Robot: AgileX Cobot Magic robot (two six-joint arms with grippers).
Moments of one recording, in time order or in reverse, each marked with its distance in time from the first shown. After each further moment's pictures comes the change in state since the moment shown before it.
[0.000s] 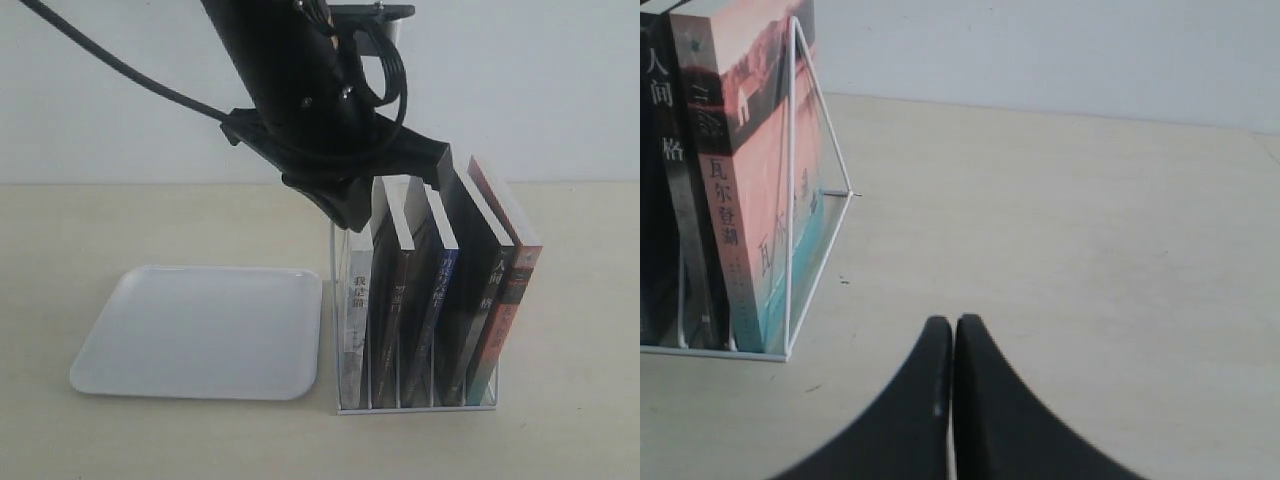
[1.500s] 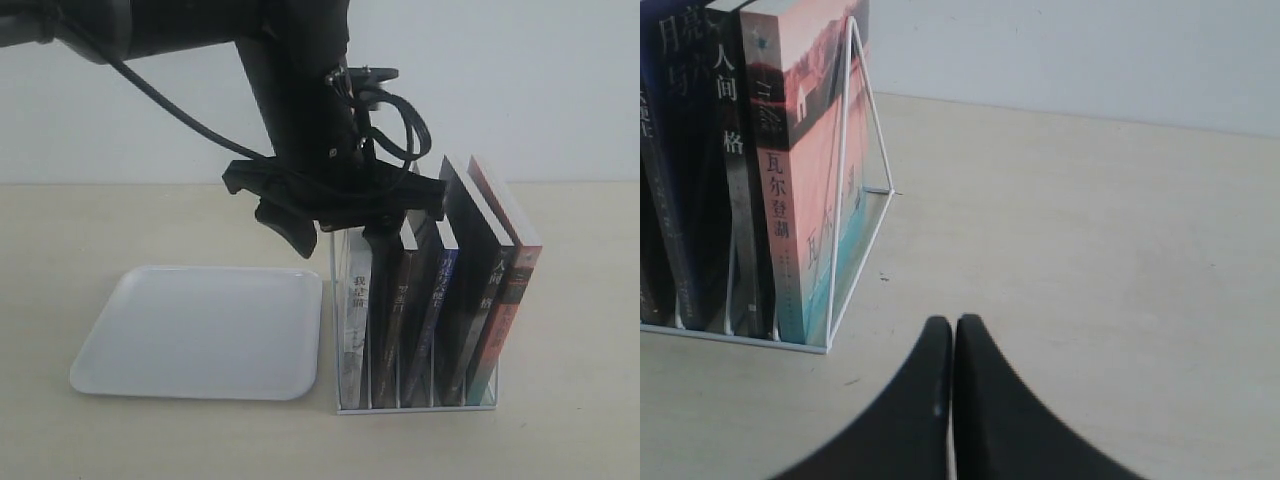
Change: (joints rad) left arm 0.000 0.092 0.000 0.063 0.000 -0.231; right arm 0.072 0.000 0.000 0.000 0.000 0.000
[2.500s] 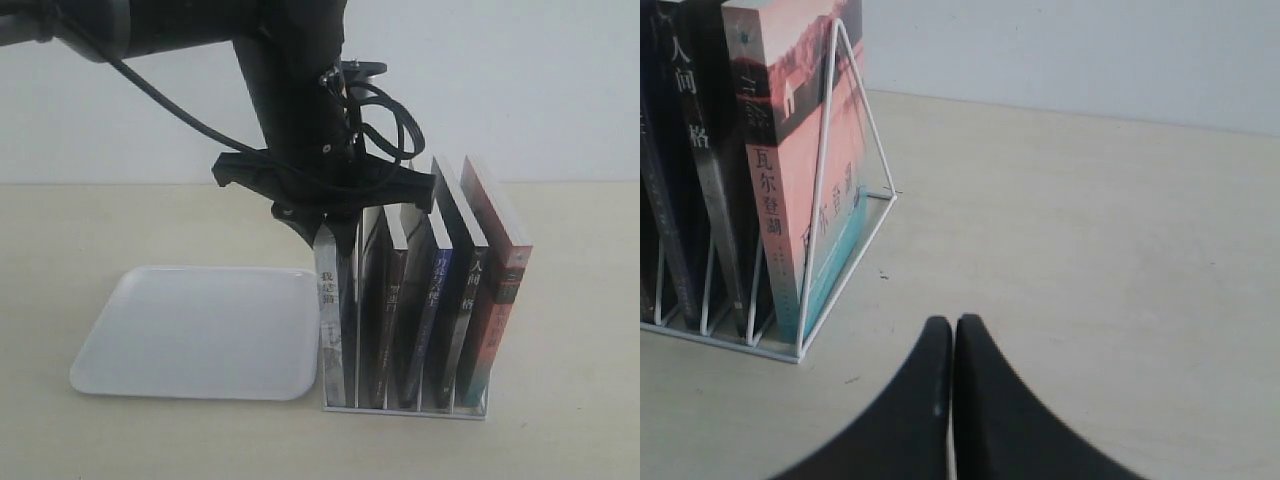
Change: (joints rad) left arm 0.000 0.000 -0.002 0.054 0.000 -0.051; right arm 0.001 0.000 0.000 0.000 0.004 0.000
